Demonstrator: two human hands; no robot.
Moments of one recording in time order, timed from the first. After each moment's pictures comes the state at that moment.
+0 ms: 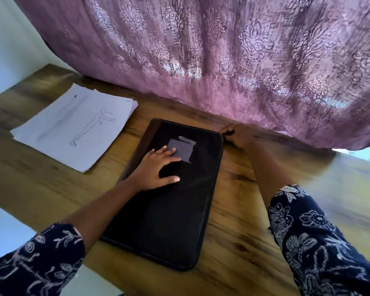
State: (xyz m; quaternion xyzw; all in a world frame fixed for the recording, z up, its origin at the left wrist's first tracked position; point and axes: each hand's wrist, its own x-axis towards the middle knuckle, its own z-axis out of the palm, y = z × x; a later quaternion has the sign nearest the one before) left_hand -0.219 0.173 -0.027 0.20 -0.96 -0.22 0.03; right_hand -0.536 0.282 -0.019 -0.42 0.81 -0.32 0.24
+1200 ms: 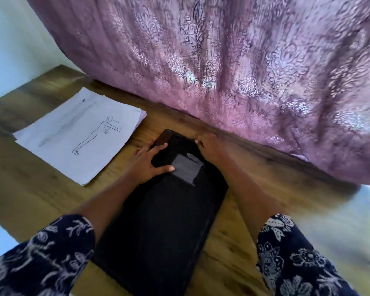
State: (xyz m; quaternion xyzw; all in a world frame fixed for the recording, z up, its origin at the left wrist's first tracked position) left_hand -0.236 0.107 -0.020 0.42 -0.87 -0.25 0.04; right_hand -0.476 0.181 -0.031 -0.59 0.76 -0.22 0.14
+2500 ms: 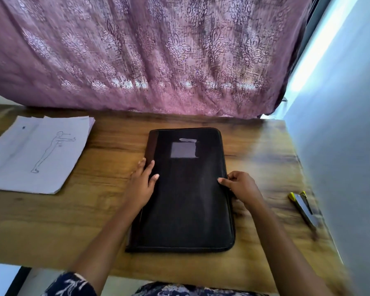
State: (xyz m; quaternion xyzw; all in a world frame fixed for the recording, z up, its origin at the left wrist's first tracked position) left_hand -0.211 0.260 -0.034 0.29 -0.91 -0.26 0.10; right_hand -0.365 0.513 0.015 -0.09 0.87 -0.41 0.27
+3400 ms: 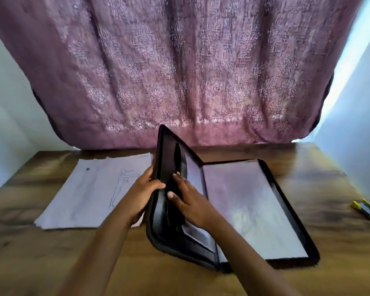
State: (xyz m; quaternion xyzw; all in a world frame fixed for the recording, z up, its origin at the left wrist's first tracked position) left_hand -0.067 0.109 0.151 0.19 -0.71 -0.67 0.09; right_hand -0.153 0.244 0.092 -0.42 0.81 -0.37 0.16
